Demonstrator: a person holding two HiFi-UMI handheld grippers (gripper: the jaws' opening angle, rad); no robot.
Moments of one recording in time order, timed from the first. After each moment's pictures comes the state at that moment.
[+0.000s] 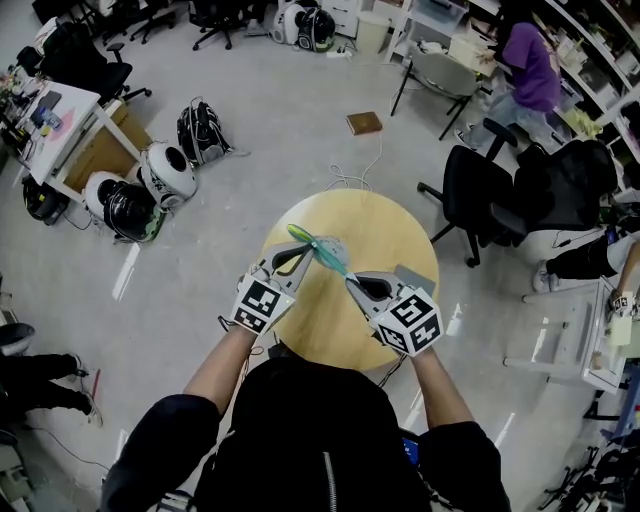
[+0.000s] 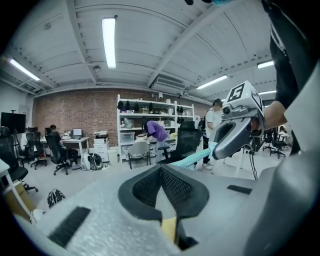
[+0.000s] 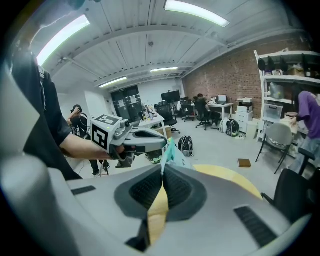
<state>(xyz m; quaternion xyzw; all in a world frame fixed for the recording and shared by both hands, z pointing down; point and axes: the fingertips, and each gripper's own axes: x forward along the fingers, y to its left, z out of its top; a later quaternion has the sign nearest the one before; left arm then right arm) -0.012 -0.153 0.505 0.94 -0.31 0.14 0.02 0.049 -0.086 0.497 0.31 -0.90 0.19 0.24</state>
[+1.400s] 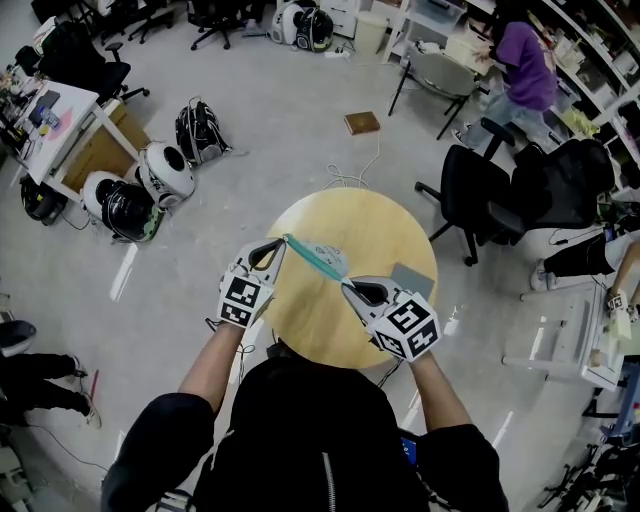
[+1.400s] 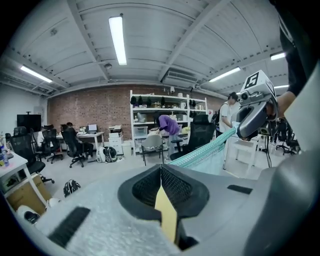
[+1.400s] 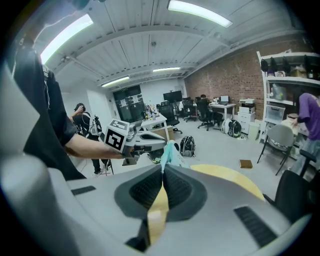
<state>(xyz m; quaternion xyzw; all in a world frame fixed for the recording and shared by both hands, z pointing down) -0.076 -0.169 0.536 0.91 -0.38 0.16 0.04 0.037 -0.070 0.492 0.30 -0.91 0.18 0.24</state>
